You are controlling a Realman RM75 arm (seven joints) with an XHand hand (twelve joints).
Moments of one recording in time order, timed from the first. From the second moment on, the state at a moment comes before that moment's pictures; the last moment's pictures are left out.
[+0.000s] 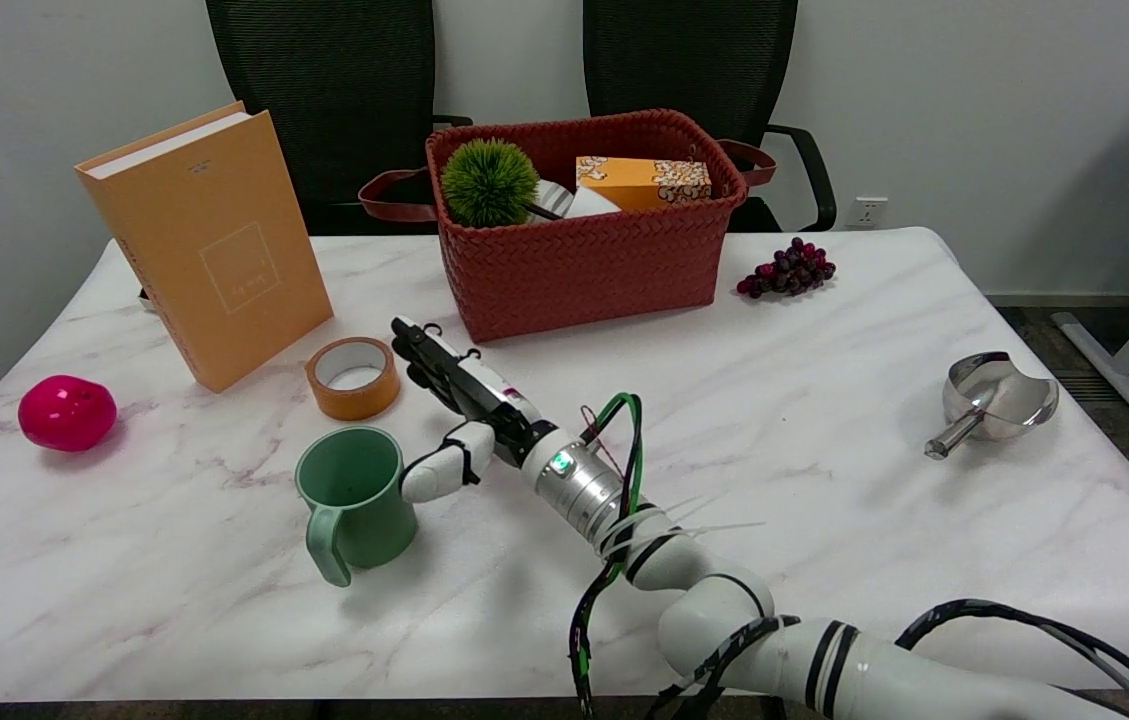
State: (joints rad) arm 0.25 -1.39 -2.26 1.15 0.75 0.40 0.98
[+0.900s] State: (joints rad) arm 0.18 -1.49 -2.24 1.07 0.63 0.54 0.95
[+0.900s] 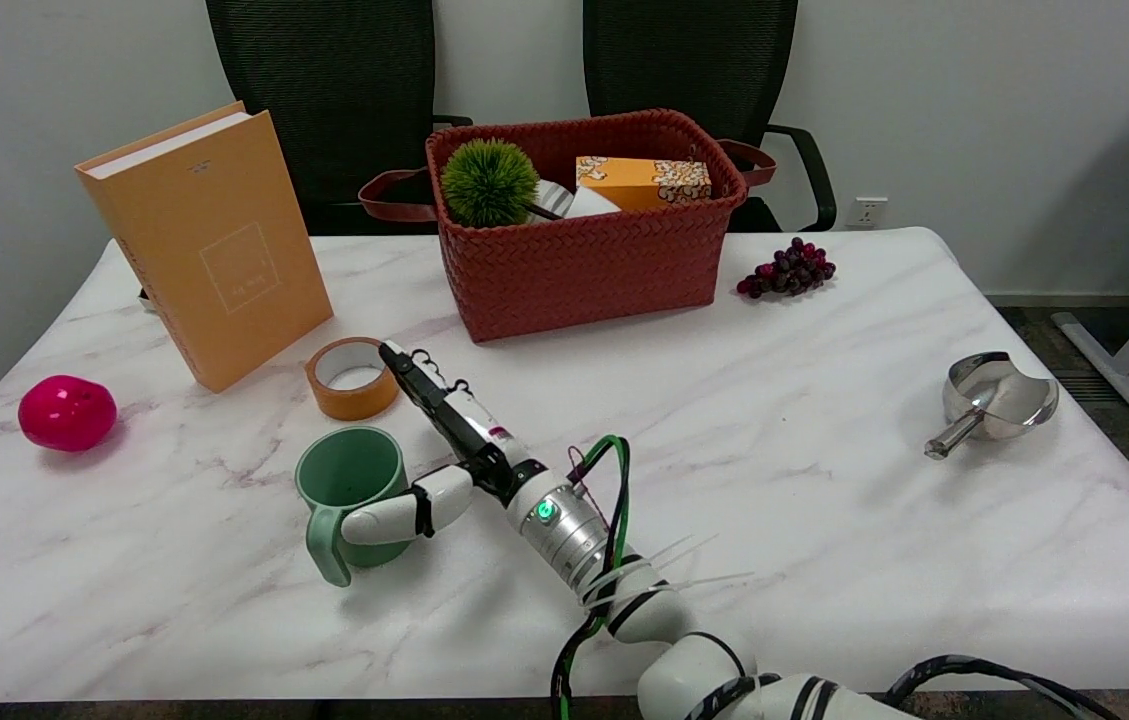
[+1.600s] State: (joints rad) arm 0.14 -1.56 -2.24 1.02 0.60 0.59 0.93
